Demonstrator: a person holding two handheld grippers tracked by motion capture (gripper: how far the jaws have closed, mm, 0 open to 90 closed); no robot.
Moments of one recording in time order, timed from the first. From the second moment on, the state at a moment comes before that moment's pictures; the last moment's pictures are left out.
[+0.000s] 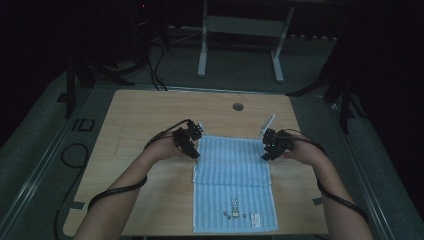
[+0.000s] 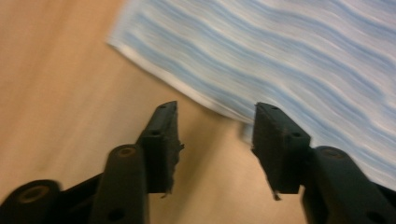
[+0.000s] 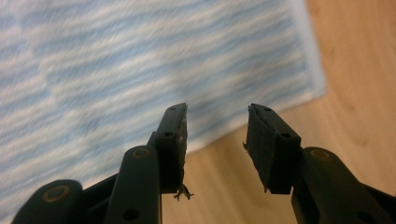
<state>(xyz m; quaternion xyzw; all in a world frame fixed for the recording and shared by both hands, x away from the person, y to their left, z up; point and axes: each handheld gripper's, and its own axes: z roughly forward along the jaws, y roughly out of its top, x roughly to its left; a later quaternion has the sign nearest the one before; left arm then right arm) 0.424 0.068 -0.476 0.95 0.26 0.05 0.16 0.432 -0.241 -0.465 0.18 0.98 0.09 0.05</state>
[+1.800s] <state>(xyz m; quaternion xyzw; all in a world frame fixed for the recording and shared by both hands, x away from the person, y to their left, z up) 0.483 0.041 -0.441 0.92 0.32 0.11 0.20 0.510 -0.221 -0.442 0.33 0.93 0.10 0.13</state>
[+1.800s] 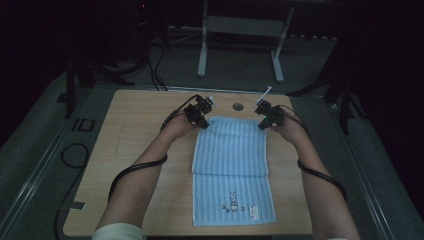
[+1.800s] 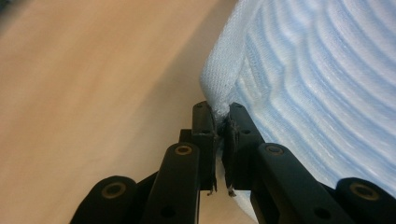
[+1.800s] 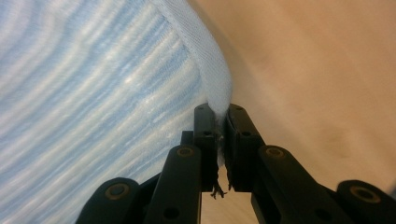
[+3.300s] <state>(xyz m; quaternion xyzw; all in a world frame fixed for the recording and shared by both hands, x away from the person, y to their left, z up) 0.248 0.064 -0.494 0.97 0.15 0.02 0.20 0.248 -0.257 -0.473 0.19 0.96 0.16 0.10</state>
